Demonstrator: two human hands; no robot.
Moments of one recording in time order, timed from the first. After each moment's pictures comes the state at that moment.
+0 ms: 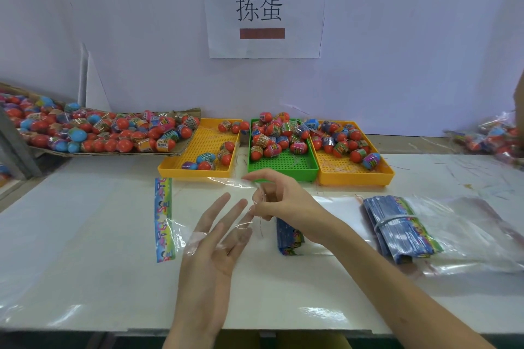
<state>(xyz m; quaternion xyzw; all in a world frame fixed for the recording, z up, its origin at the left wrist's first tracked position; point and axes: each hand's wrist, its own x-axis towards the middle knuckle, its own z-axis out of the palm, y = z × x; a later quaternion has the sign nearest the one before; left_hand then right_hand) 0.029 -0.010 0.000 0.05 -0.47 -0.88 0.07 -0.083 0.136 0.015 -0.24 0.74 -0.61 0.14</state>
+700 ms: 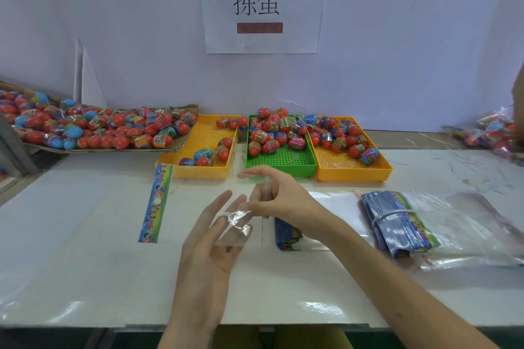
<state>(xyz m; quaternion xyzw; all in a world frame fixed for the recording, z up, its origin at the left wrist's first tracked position) 0.030 -0.011 -0.001 0.04 -0.52 -0.85 0.07 -0.078 0.137 0.017 -0.26 0.74 -0.61 0.14</state>
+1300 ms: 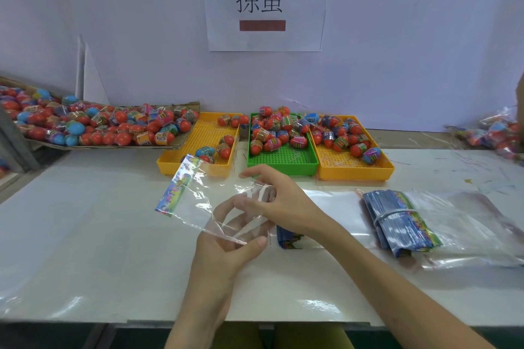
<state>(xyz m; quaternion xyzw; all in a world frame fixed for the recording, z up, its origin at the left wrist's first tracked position) 0.029 -0.004 -0.009 0.00 -0.57 -0.82 0.05 -0.074 0.131 0.013 -0.26 0.82 -0.51 0.04</state>
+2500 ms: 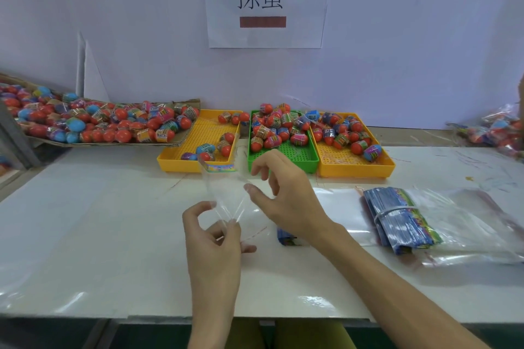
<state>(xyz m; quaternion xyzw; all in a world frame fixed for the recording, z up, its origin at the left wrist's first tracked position) 0.028 0.008 -0.013 0.16 -0.66 -0.70 0.22 -0.068 0.129 0.013 -0.33 0.82 -0.41 -0.23</state>
